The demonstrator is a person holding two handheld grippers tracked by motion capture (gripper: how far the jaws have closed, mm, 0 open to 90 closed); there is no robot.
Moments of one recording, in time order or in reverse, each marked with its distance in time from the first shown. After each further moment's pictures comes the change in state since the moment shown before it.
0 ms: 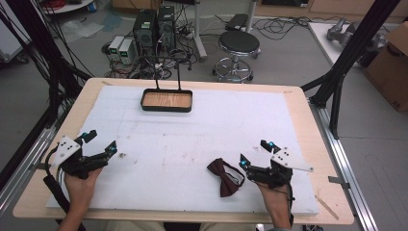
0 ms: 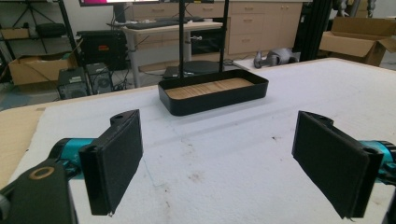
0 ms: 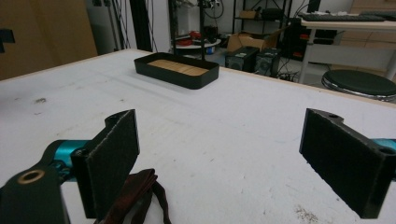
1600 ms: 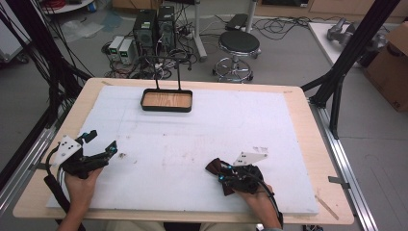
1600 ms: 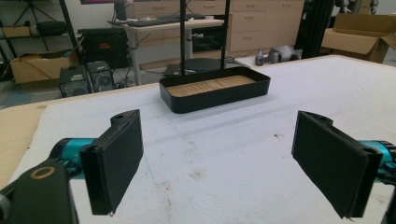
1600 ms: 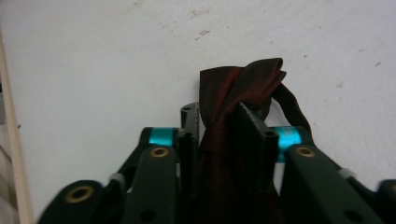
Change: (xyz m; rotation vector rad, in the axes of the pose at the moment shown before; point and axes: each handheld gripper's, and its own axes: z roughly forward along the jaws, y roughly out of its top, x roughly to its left) left arm 0.000 -0.001 0.001 0.006 0.005 0.005; right arm 0.037 -0.028 0.053 0.482 0.332 -0.028
